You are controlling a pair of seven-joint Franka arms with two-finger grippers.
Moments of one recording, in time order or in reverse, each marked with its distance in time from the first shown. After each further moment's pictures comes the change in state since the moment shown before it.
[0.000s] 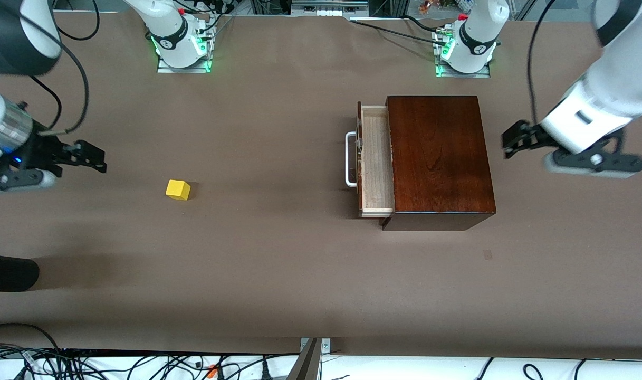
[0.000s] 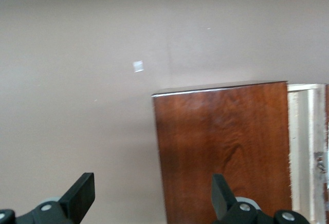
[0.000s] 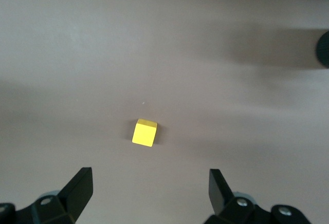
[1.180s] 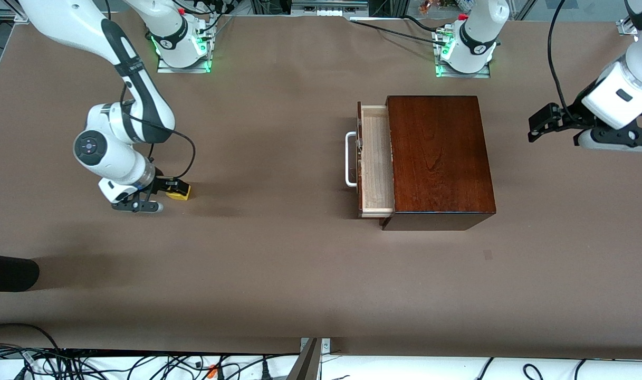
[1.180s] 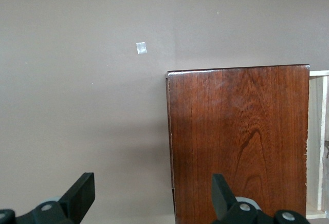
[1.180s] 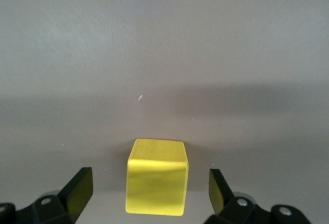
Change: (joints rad) left arm 0.023 -0.139 0.098 -0.275 -0.115 0.129 0.080; right arm 0.049 0.163 0.016 -0.601 0.001 0.771 0.241
